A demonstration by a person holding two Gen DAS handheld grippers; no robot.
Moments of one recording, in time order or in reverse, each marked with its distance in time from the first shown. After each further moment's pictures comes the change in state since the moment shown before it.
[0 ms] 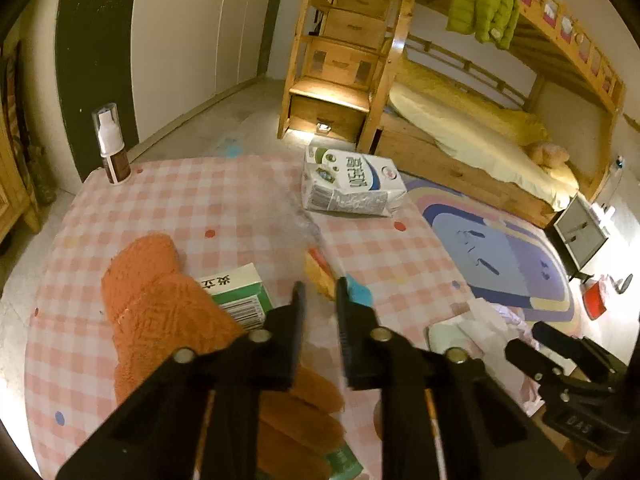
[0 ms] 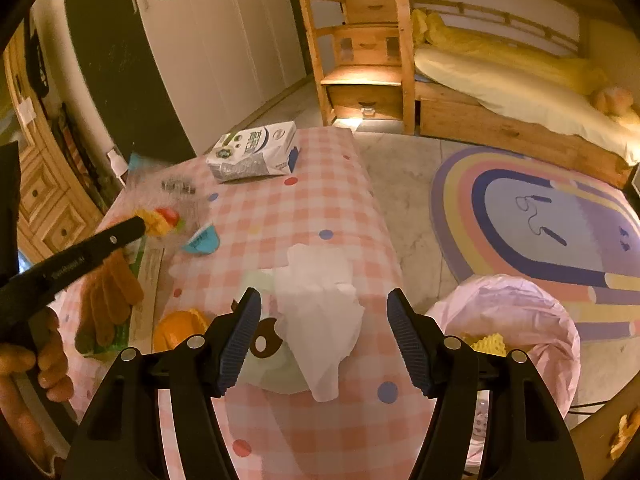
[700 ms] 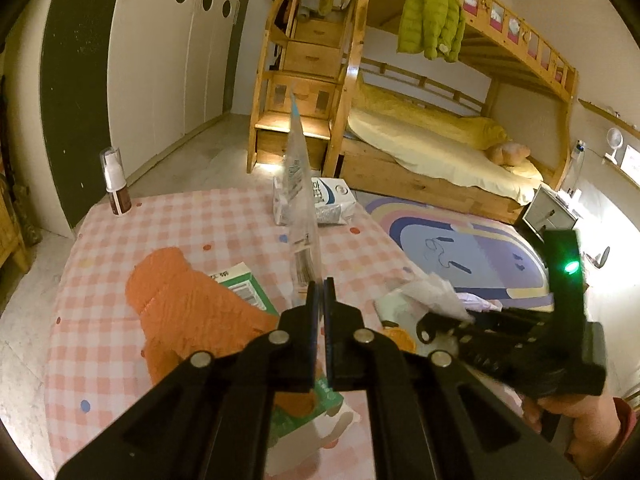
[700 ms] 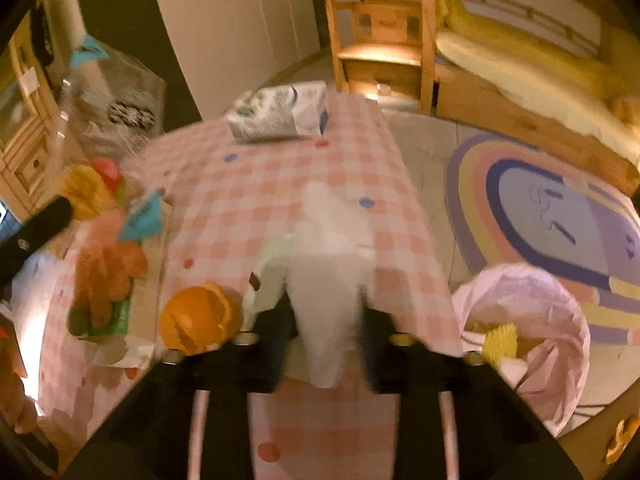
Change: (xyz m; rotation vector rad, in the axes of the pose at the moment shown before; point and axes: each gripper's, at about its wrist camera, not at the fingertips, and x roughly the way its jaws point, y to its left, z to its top) left arm -0.060 -0.005 -0.028 0.101 -0.101 -0.092; right arm 0.009 0.026 -0.004 -0.046 0.042 0.031
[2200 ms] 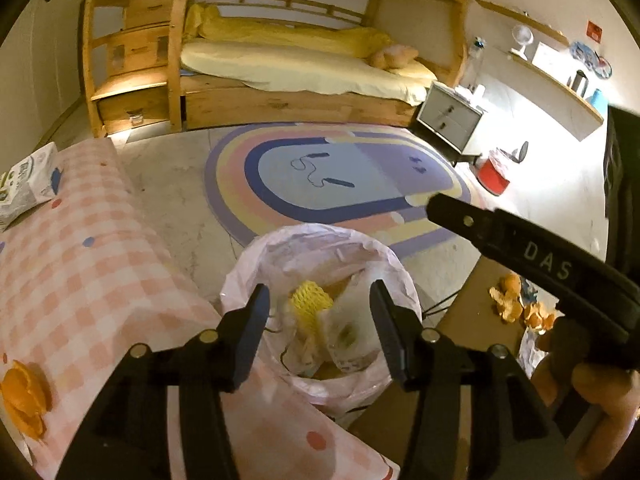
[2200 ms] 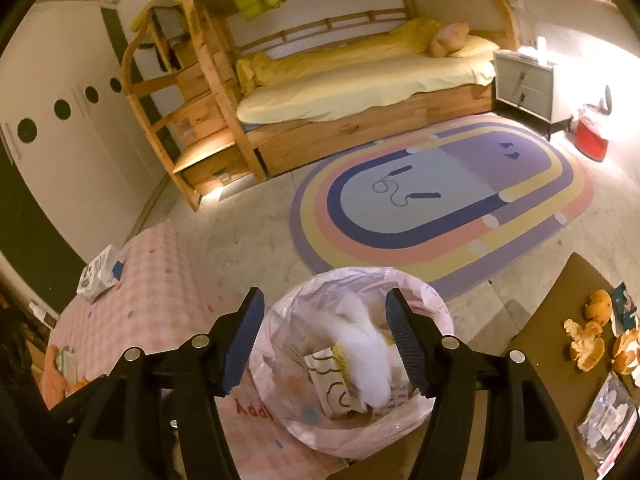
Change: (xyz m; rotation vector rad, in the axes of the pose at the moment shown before) left arm 0.113 -0.223 -0.036 0.262 0.250 -0.338; right arm -0.105 -0.191 -0.067 0.539 -0.248 -0.311
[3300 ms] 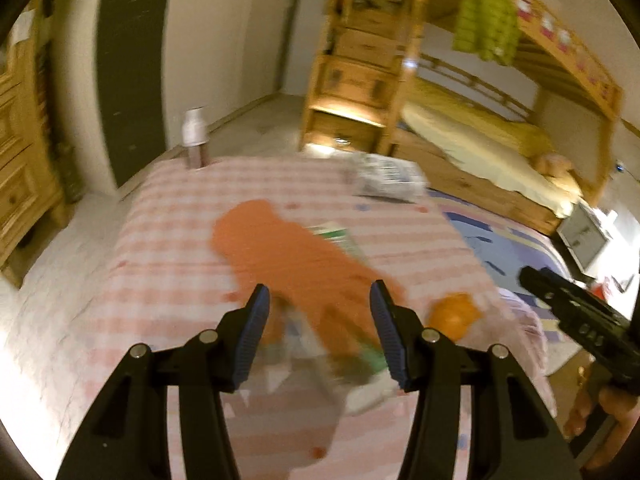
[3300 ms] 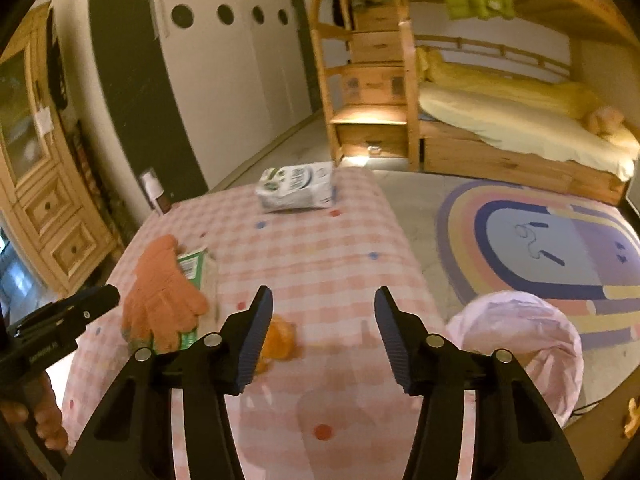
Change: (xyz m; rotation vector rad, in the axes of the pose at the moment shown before) left arm -0.215 0.209 -0.093 -0.414 -0.192 0.480; right arm -0.016 0.230 -0.078 -0.484 0.065 0.323
